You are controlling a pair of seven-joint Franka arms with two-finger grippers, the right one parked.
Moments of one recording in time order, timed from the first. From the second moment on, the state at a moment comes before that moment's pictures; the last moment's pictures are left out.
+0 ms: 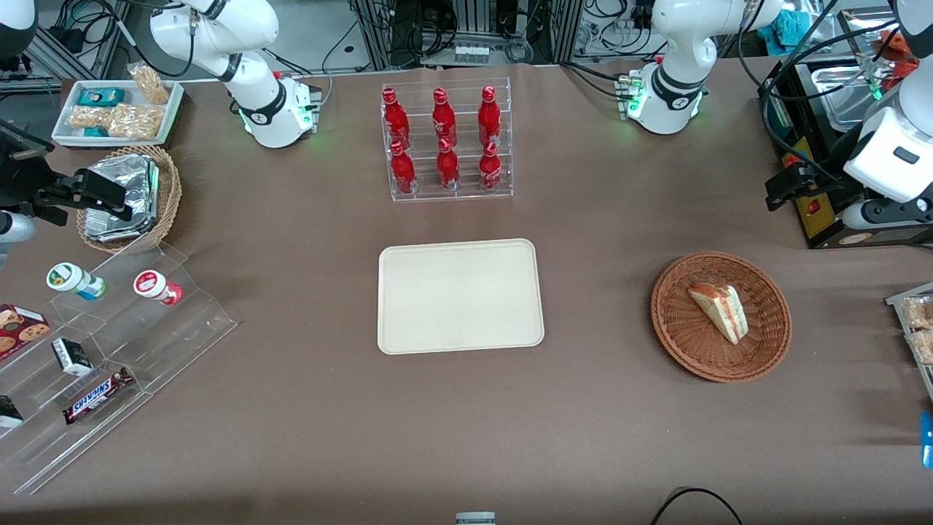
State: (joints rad) arm 0.08 0.00 -0.17 -1.57 0.02 1.47 -0.16
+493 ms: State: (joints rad) arm 0.08 0.12 -0.16 -1.63 0.02 1.46 -0.18
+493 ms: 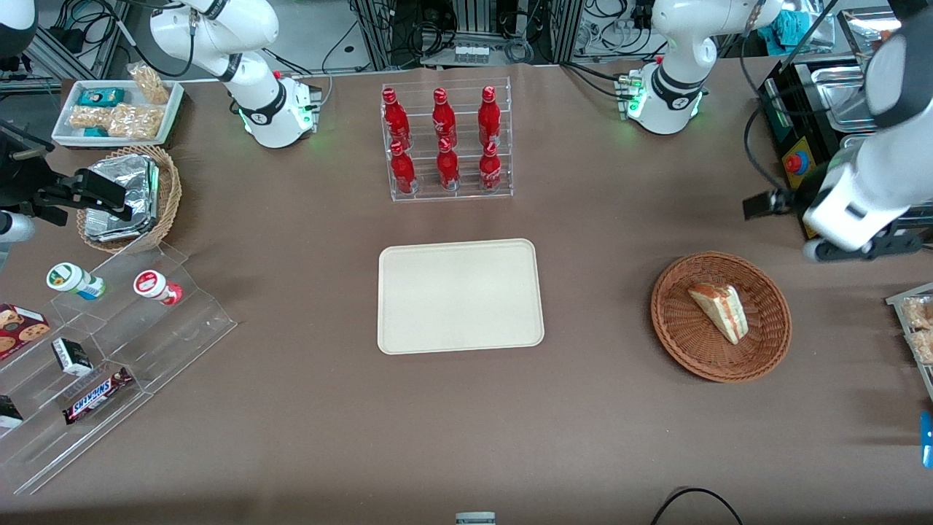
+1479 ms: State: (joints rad) arm 0.16 0.21 -0.14 -2.22 0.02 2.47 -0.62
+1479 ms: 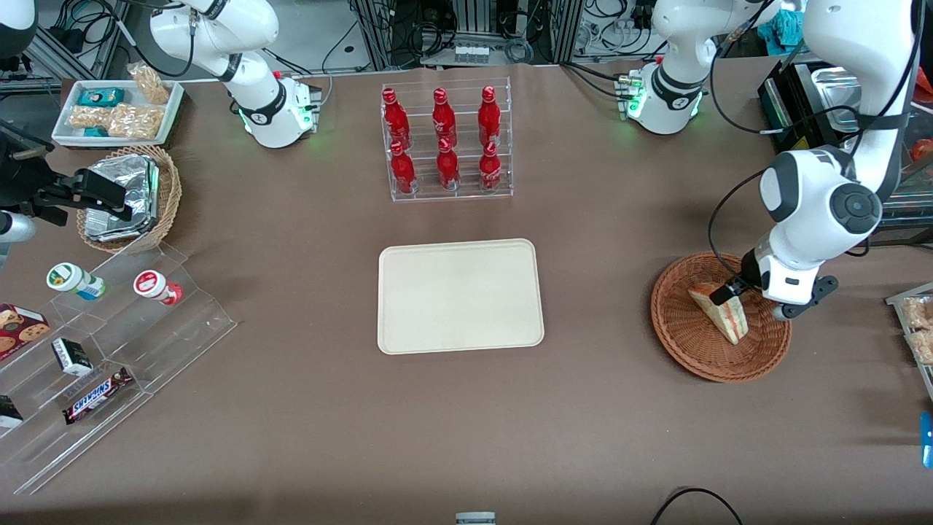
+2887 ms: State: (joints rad) arm -0.27 0.29 -0.18 -1.89 0.02 2.05 -0.52
